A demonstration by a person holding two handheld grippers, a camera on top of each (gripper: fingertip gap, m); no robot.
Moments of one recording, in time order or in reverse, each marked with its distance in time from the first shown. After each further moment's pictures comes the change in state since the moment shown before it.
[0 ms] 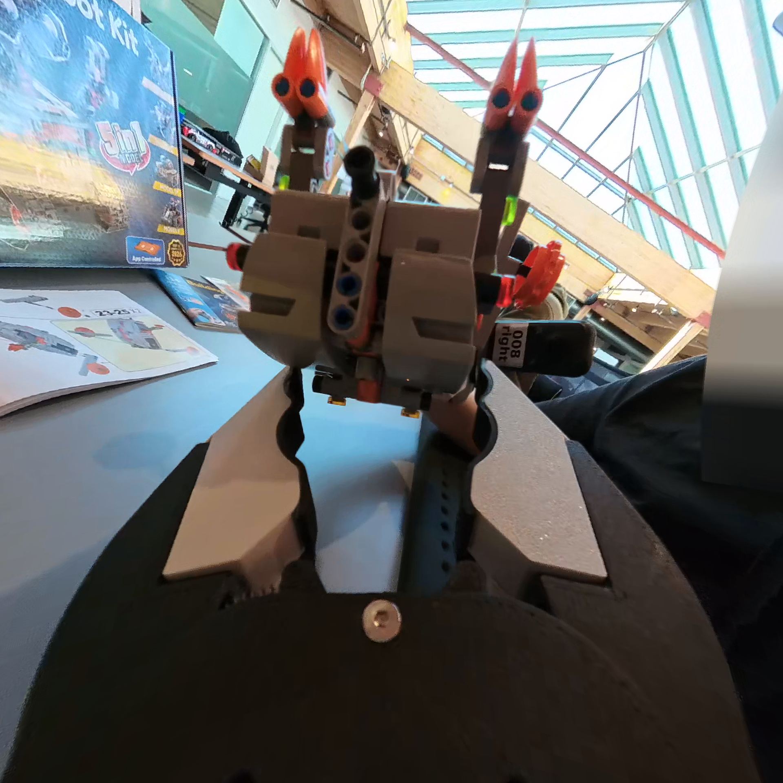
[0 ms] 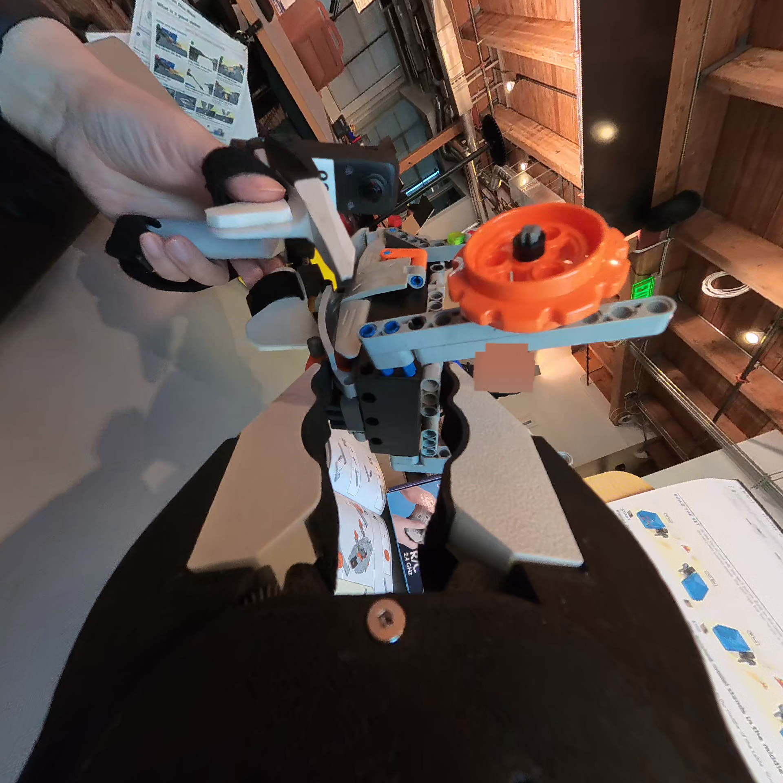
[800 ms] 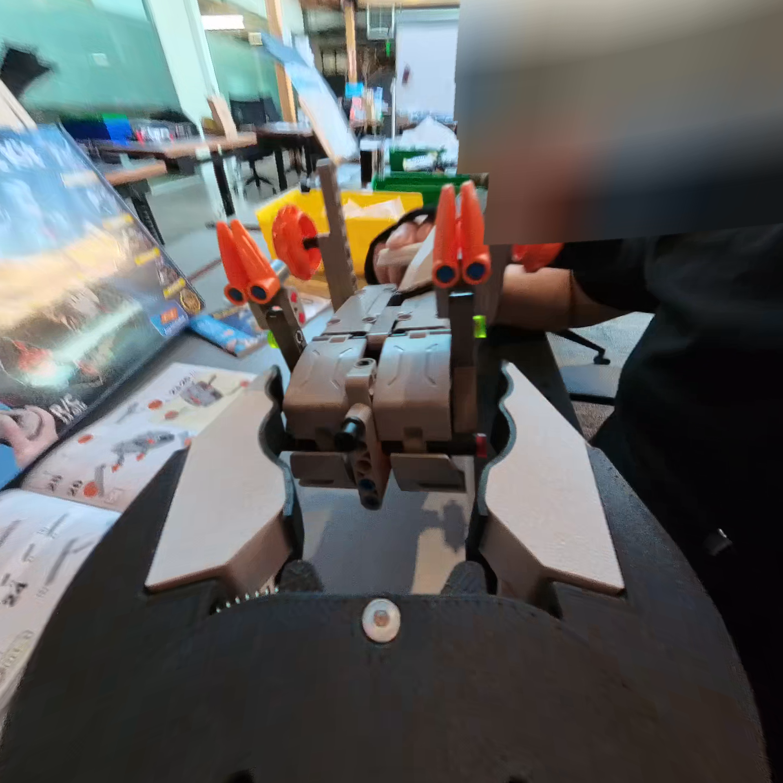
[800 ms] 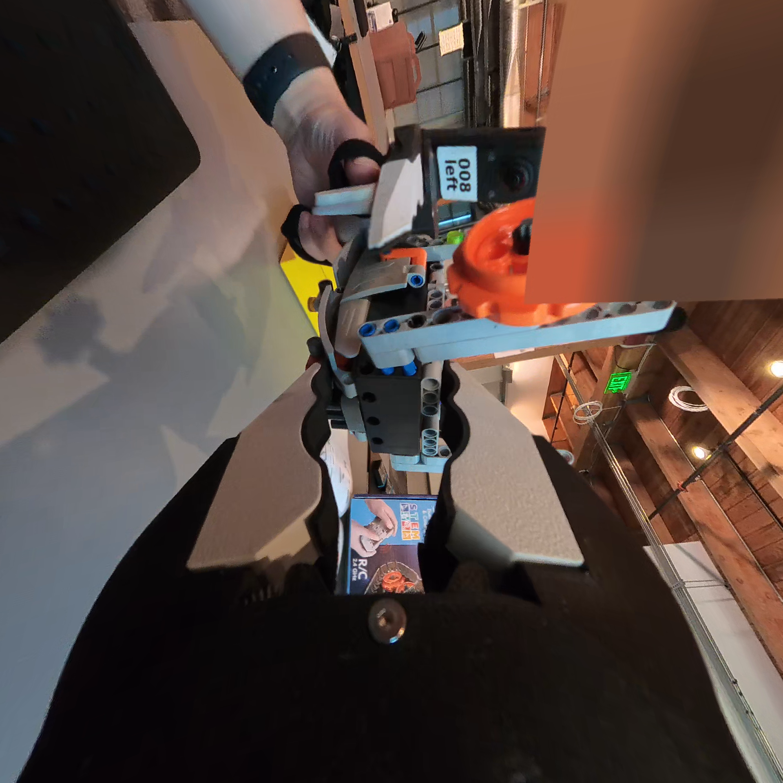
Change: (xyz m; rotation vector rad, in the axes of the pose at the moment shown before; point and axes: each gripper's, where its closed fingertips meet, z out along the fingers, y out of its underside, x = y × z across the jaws) left arm 0.027 0.003 -0.002 -0.313 0.023 0.537; right arm -0.023 -0.020 -0.022 0.048 -0.100 -0.288
